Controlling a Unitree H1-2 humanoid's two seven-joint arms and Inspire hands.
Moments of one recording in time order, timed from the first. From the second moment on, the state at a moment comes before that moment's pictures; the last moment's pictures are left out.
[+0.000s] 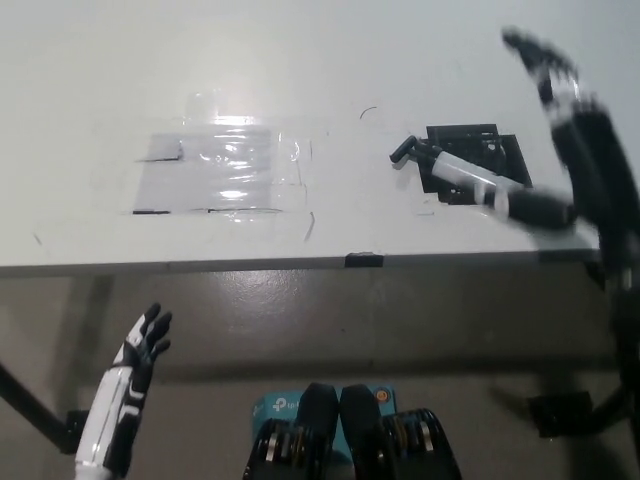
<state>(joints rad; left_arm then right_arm) 0.10 0.14 0.00 -0.19 0.09 -0.14 -0.06 -0.38 -0.21 0.03 -0.21 -0.49 -0.17 0.05</state>
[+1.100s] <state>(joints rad) 0.11 0.17 0.01 -0.12 0.08 -0.14 -0.07 -0.02 -0.04 0.15 0.19 -0.32 -0.40 -0.11</state>
